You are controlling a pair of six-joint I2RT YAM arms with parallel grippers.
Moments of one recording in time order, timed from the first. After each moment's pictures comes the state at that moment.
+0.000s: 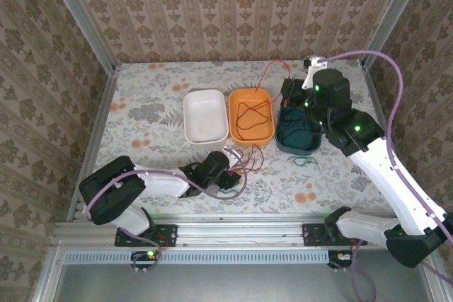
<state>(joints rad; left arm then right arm) -1.03 1.52 0.52 0.23 -0.24 -0.04 0.48 1.15 1.38 -0.56 0.15 0.49</state>
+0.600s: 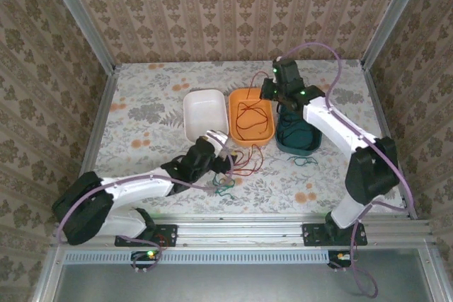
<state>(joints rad) -0.93 1.26 0.52 0.22 -0.28 -0.13 0.40 1.68 1.40 -0.40 0.10 0.49</state>
